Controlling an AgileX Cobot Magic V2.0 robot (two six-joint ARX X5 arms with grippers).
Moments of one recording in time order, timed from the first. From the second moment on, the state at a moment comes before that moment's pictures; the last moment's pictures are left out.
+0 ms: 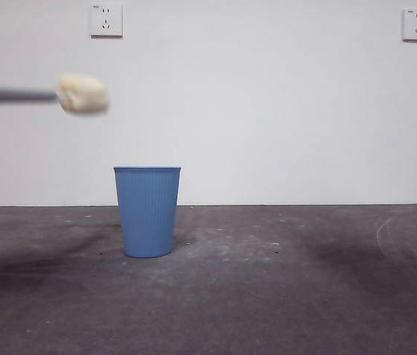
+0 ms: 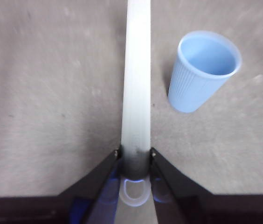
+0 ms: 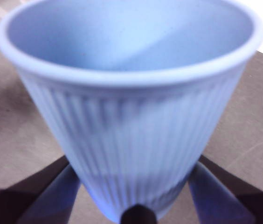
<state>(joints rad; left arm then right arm) -0.64 0.75 0.66 -0.58 -0.39 -0.46 1.12 0.94 1.05 -0.73 0.58 0.14</state>
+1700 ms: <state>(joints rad) -0.47 1.52 0.67 -0.15 -0.28 -0.45 1.13 0.83 1.05 -0.74 0.59 0.14</state>
